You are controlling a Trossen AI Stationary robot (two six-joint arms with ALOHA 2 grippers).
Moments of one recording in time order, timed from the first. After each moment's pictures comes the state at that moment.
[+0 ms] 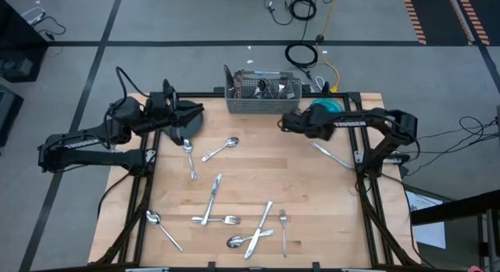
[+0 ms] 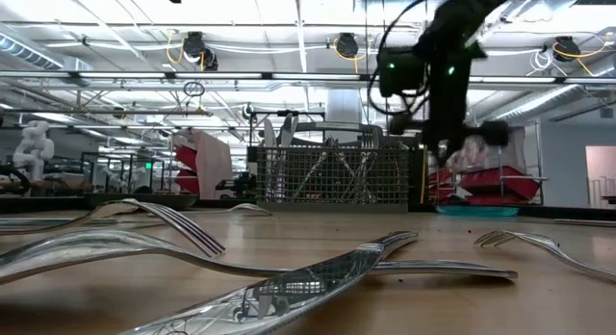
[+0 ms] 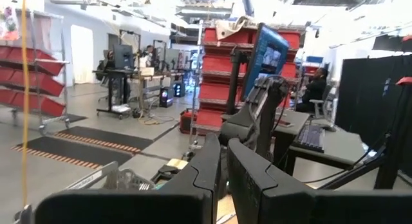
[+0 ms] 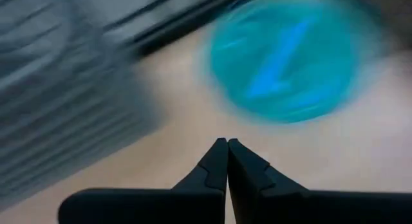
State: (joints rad) left arm 0.24 0.73 0.78 0.12 0.02 -0.07; right arm -0.32 1.63 1.03 -0.93 0.70 1.82
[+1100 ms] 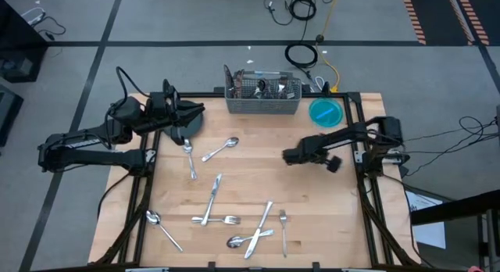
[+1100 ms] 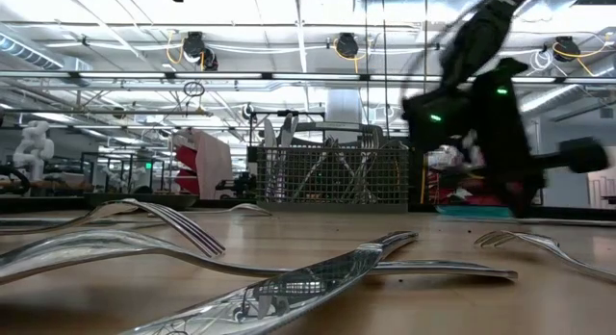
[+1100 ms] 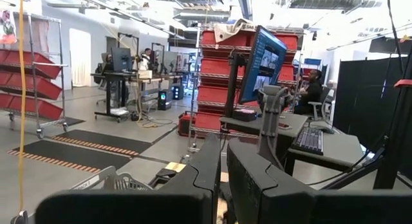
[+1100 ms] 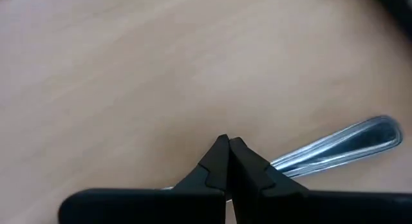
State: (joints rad) left arm 0.24 0.75 0.78 0.15 0.02 -0.07; right arm -0.06 1.79 0.87 -0.98 0.32 2.20
